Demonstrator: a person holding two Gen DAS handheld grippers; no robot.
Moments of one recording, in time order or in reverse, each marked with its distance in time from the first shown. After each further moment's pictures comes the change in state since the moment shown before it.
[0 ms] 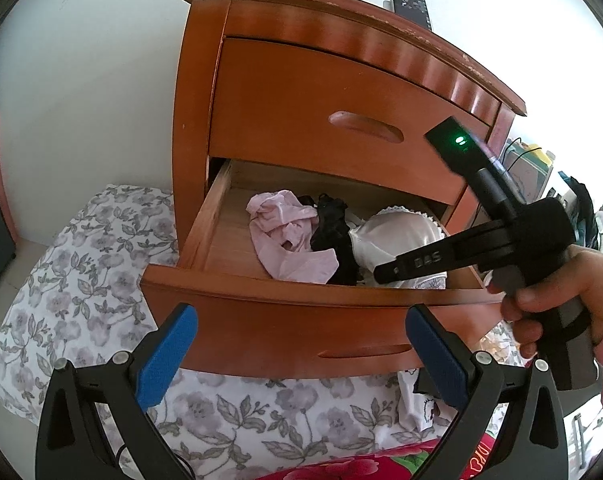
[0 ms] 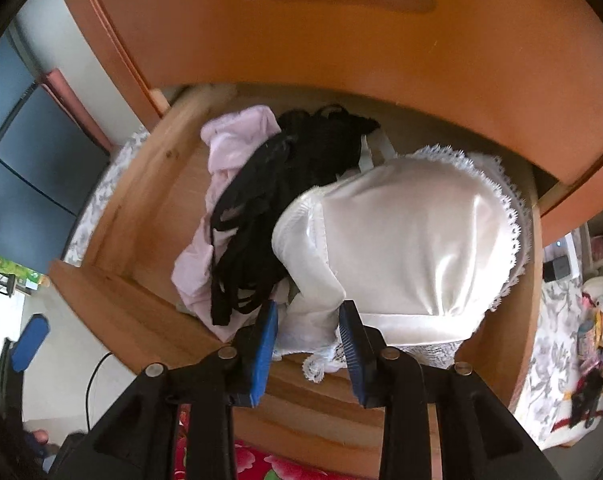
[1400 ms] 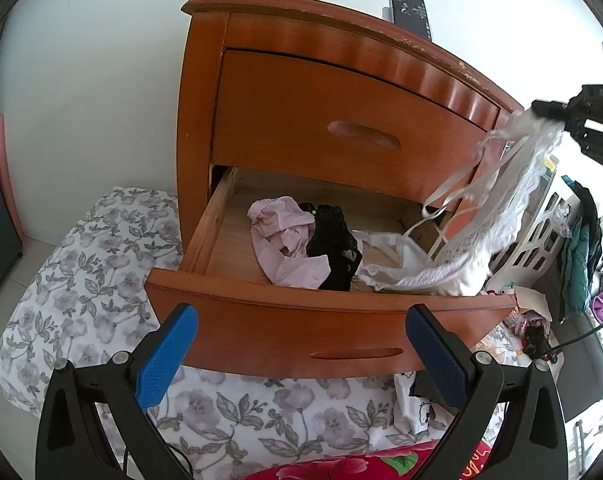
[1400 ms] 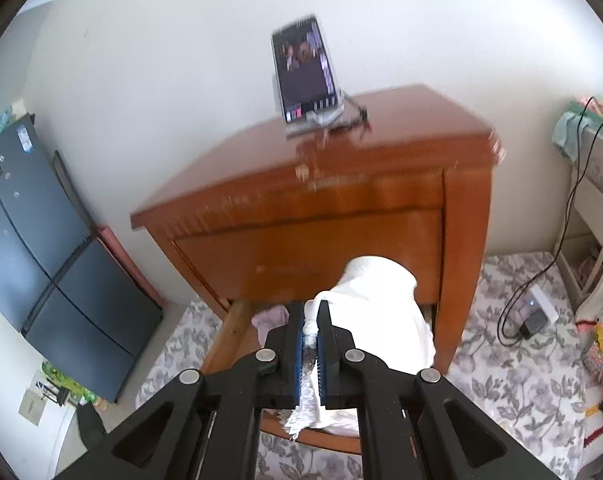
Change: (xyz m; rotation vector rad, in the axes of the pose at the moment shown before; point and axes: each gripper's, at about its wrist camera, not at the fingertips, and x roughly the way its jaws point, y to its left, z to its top) left arm -0.013 -0.011 0.005 -0.008 -0.010 0.024; right arm -0.222 -0.083 -0.034 0.198 -0.600 0.184
